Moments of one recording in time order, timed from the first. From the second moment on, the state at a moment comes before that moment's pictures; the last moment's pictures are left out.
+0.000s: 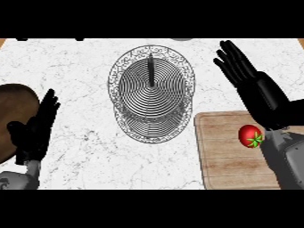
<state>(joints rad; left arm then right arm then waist) -0.09 0.42 -0.22 -1.43 0.27 0.36 0.02 -0.39 -0.32 0.18 -1.65 -0.33 0.04 0.12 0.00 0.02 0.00</state>
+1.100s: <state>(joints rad) -0.05 0.48 -0.17 -1.54 0.37 0.19 0.12 0.28 -0.53 -0.06 -1.96 0.26 -0.41 0.28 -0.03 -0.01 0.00</state>
